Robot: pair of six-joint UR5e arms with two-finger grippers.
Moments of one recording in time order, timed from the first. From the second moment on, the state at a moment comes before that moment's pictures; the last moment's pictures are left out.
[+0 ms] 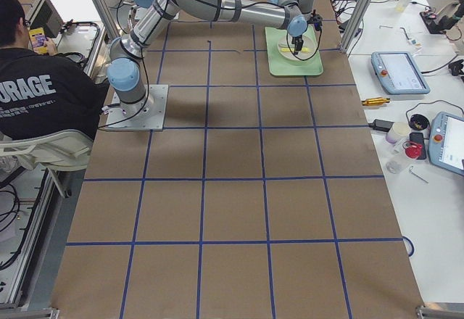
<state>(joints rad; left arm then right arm) -1.66 -1.62 -1.63 -1.45 1.53 -0.08 1.81 -0.75 1.09 -1.97 -1.56 0.23</state>
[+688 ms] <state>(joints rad) -1.66 -1.63 -1.63 -1.45 1.53 -0.09 1.82 -0.73 1.13 -2.02 -1.53 0.26</state>
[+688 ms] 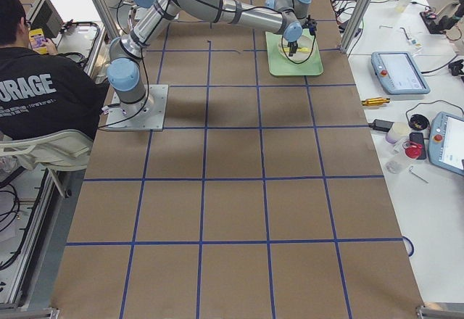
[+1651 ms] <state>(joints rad) -1.66 -1.63 -1.63 -1.45 1.53 -0.09 1.82 -0.71 1.13 -2.04 -1.51 0.27</state>
